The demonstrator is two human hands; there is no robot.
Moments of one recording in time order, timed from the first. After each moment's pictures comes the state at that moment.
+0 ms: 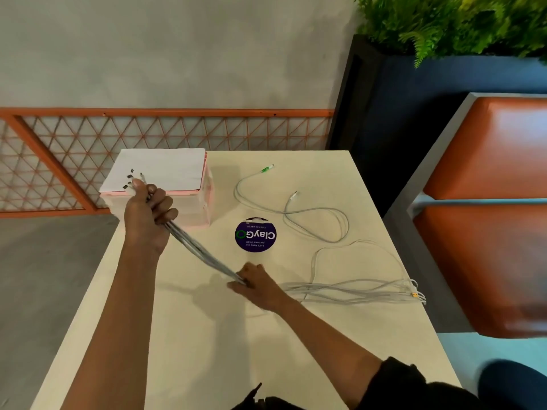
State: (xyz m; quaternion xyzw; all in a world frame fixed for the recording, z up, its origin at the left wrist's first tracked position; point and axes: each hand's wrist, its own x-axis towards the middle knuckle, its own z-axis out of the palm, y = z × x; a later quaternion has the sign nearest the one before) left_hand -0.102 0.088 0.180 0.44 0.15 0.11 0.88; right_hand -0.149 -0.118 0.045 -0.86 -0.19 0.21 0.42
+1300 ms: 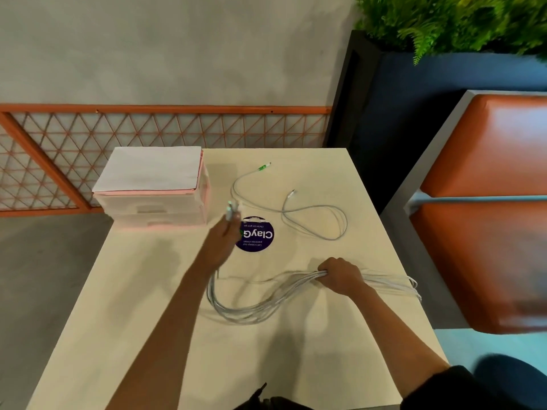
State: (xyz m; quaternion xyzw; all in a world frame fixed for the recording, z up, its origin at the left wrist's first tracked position) left_hand -0.112 0.004 0.115 0.81 0.04 -0.01 0.59; right_hand -0.117 -0.270 0.044 -0.97 -0.02 0.20 0.10
